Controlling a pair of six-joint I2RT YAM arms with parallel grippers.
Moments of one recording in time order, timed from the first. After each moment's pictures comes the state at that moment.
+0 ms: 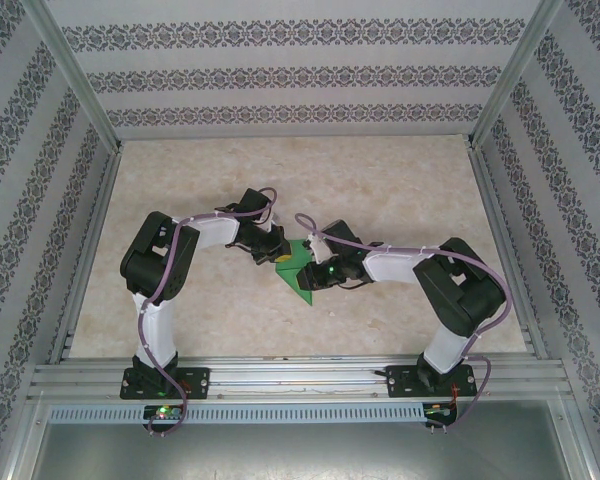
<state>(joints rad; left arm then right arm) -0.42 2.00 1.19 -0.34 0.62 -0.78 0.62 1.71 0.80 -0.09 -0.57 0.42</state>
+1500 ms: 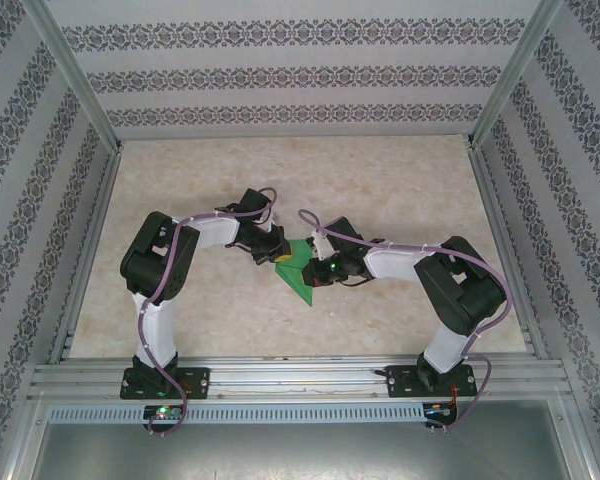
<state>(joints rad) -0.42 2.00 1.19 -0.34 0.62 -0.78 0.60 1.73 0.82 -0.13 -0.53 0.44</state>
